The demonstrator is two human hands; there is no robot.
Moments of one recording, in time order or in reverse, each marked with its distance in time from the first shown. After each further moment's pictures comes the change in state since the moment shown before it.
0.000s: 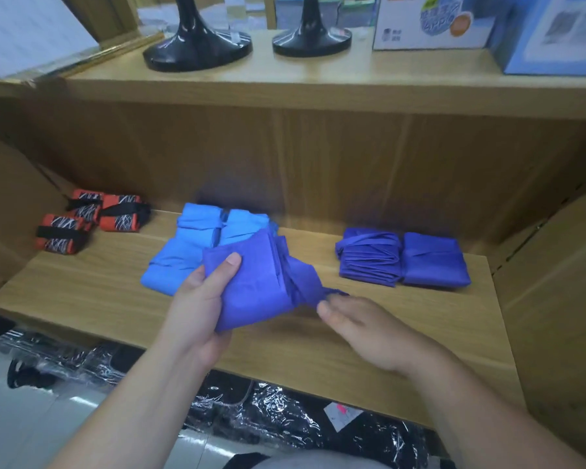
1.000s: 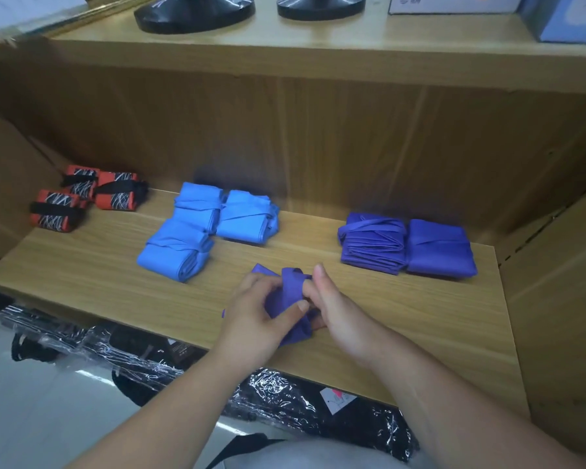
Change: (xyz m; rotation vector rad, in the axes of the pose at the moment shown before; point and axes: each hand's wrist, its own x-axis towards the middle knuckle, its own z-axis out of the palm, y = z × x) left_hand 0.004 -0.078 -0.016 1.034 -0.125 0.323; right_hand 0.025 -0.010 0.040 0.710 -0.062 0.083
